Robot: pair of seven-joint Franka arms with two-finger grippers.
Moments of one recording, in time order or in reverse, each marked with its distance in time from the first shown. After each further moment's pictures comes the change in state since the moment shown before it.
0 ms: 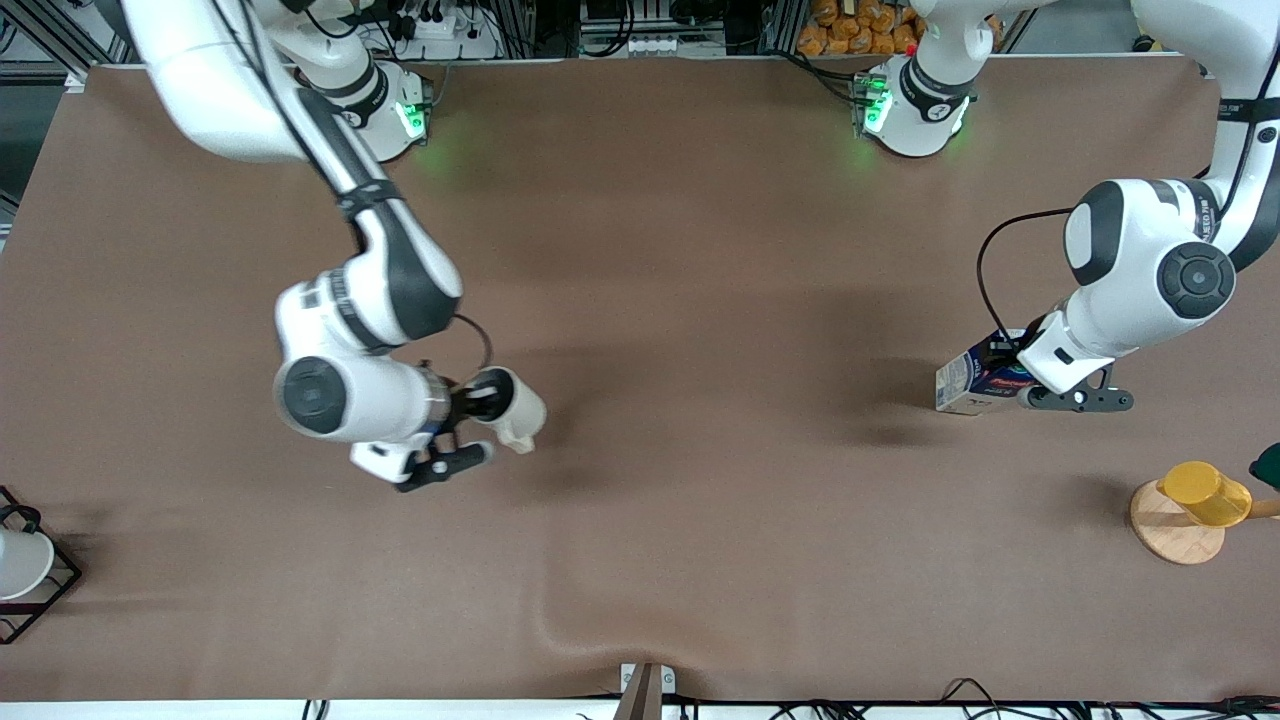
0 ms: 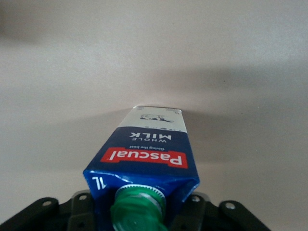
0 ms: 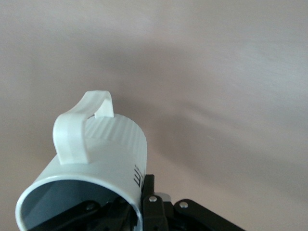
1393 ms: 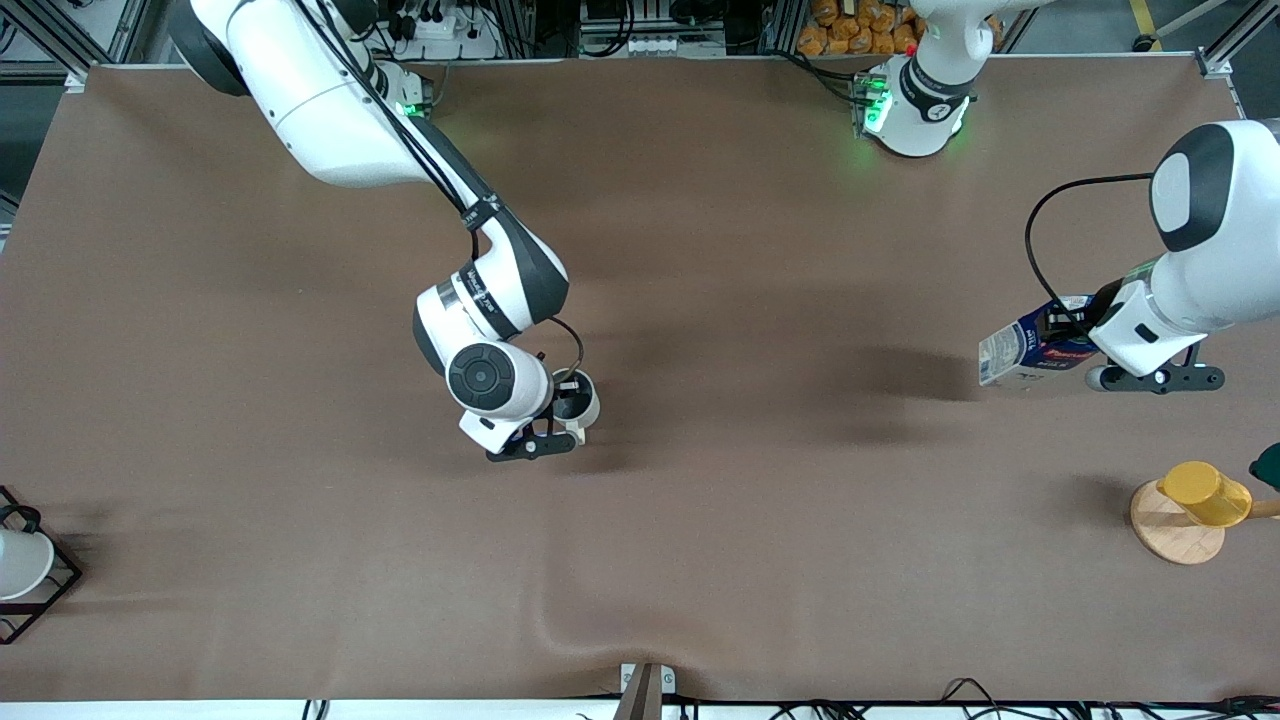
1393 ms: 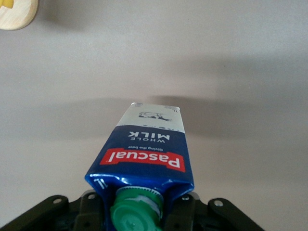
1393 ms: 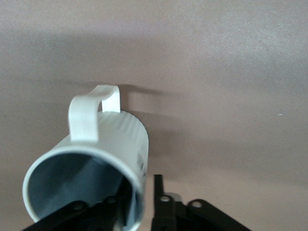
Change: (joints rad) left arm 0.011 -0.067 0.003 0.199 0.000 -0.350 -0.005; right arm 0.134 0.099 -0.013 0.008 -0.095 0.033 0.369
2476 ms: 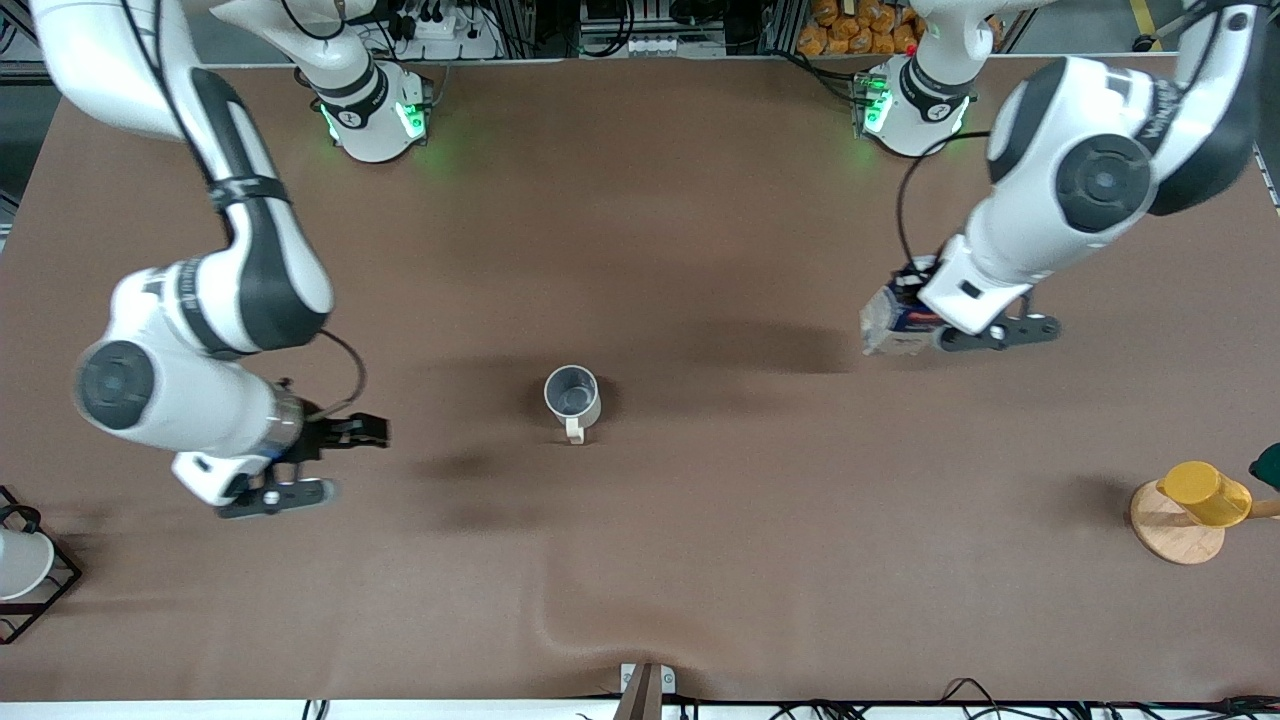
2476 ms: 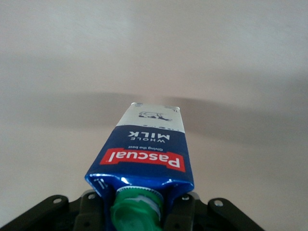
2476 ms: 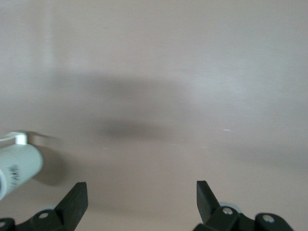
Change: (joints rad) left arm -0.015 -0.032 -0.387 0.042 -0.074 -0.102 -0.489; right arm -0.392 -0.289 -0.027 -0.097 -0.006 -0.031 -0.420
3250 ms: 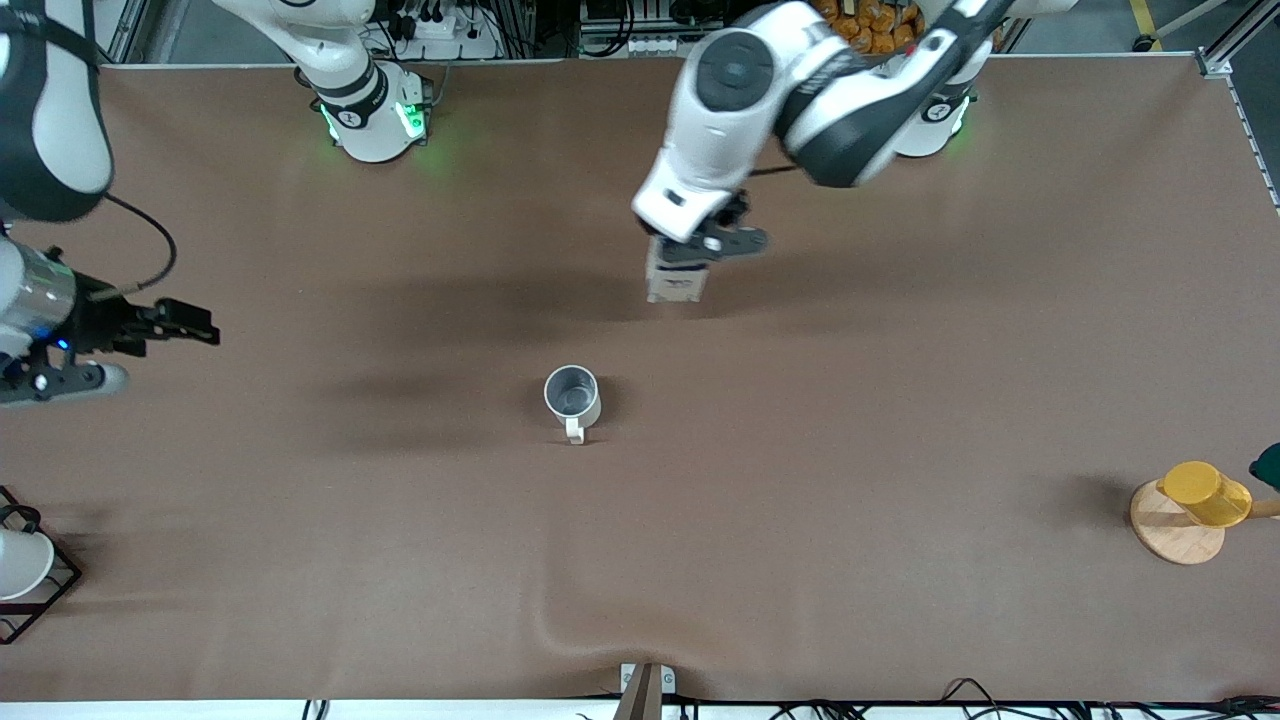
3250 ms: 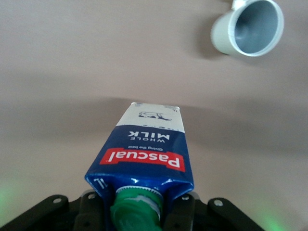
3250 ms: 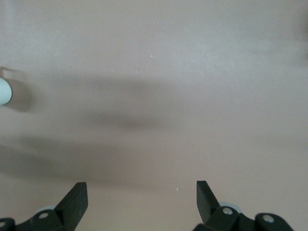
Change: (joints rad) left arm -0.397 0.286 -0.179 0.213 0.089 0.171 -0.626; right arm -0.209 -0.357 0.000 -0.158 -0.006 -0.294 -0.165
